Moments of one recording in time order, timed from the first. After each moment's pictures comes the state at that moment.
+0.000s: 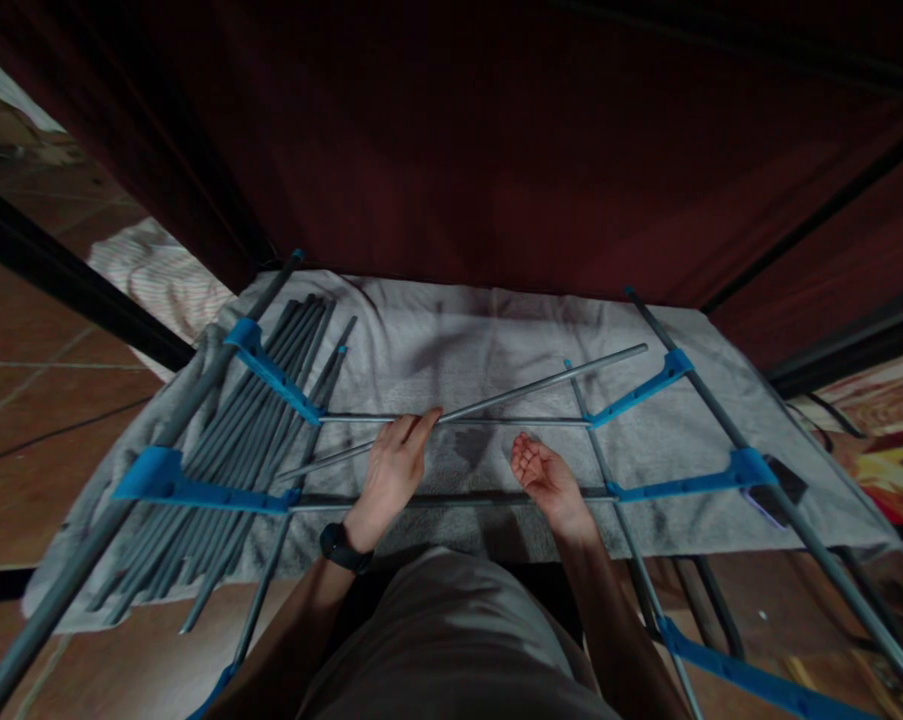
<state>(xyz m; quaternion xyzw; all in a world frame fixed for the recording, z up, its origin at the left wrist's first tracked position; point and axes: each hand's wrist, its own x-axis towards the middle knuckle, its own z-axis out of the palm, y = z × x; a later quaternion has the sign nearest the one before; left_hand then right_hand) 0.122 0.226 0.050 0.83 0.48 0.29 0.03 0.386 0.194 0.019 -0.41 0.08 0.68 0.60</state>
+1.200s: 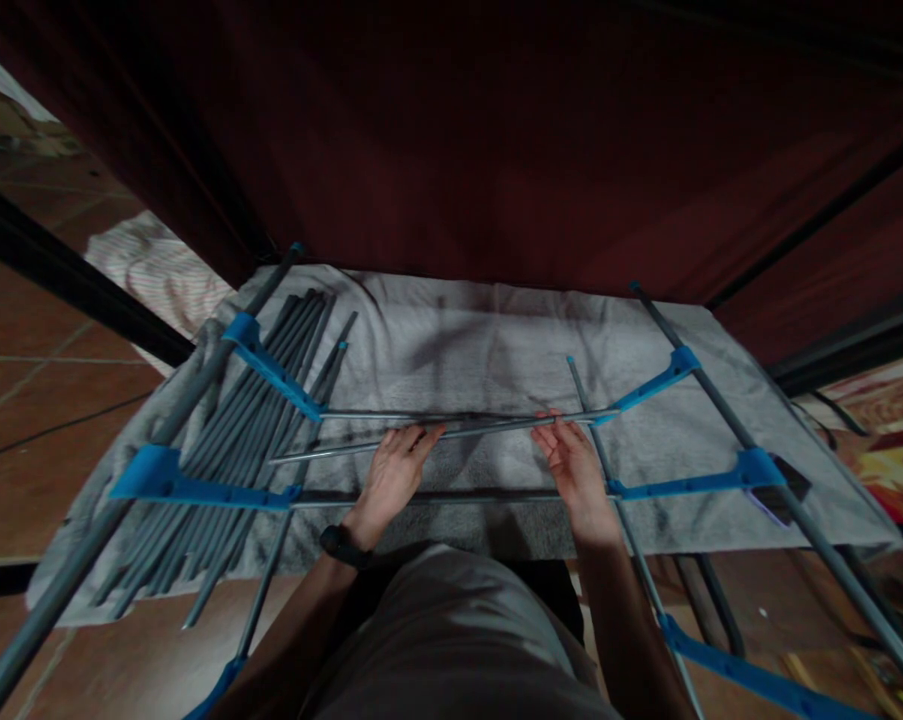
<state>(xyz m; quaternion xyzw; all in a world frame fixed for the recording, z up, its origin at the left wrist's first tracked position) 0.111 0.223 0.019 0.87 0.47 0.17 0.06 0.405 0.198 0.035 -0.44 -0.15 0.54 0.70</state>
